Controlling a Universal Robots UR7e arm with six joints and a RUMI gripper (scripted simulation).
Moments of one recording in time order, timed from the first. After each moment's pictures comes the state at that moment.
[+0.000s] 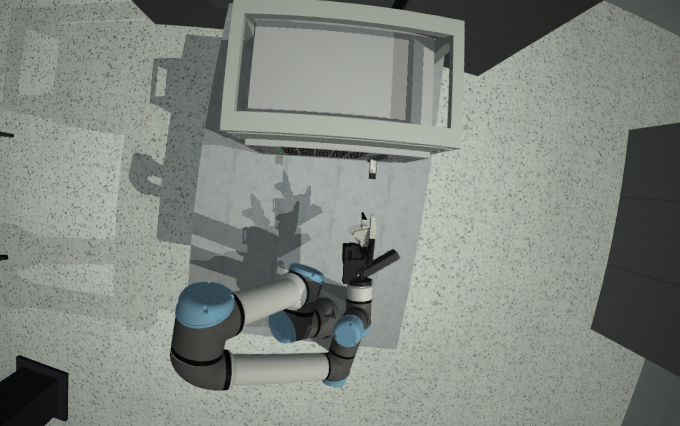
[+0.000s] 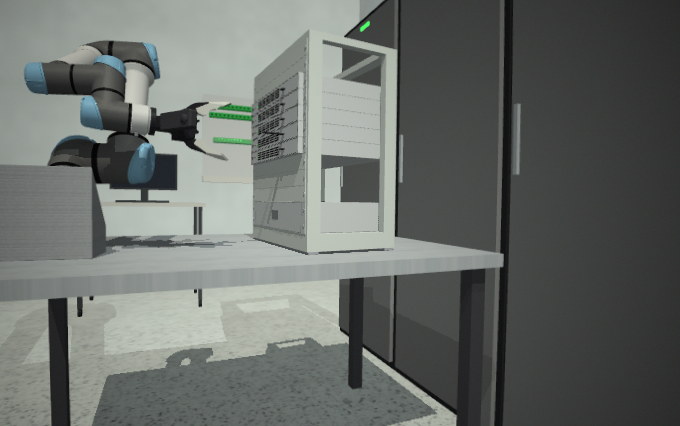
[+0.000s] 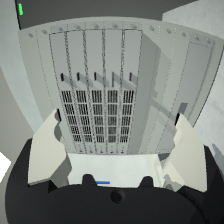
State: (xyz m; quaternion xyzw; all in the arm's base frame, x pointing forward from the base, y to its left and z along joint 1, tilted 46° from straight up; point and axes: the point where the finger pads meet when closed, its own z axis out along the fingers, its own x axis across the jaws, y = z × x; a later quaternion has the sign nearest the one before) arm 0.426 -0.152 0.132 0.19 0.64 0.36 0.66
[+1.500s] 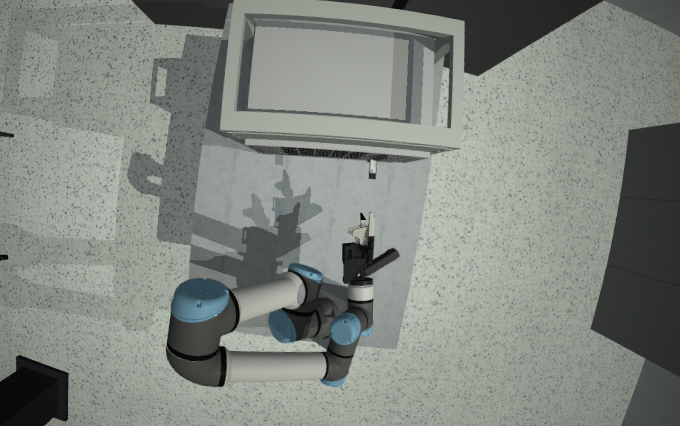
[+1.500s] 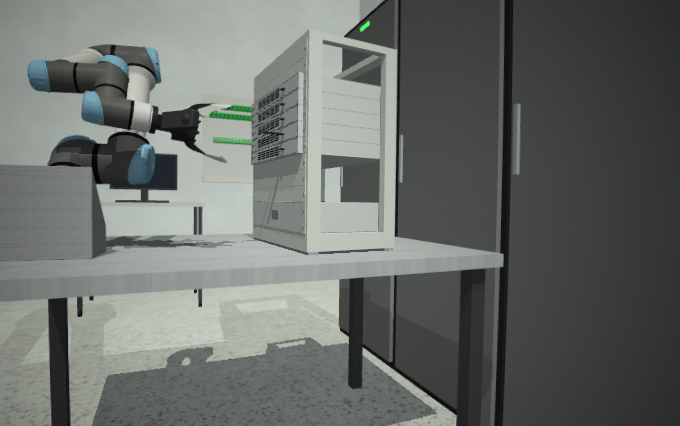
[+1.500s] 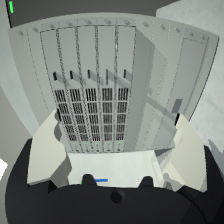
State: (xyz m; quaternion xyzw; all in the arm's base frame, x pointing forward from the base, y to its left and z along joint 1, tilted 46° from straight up) arm 0.427 -0.145 0.130 0.18 0.65 0.37 0.64
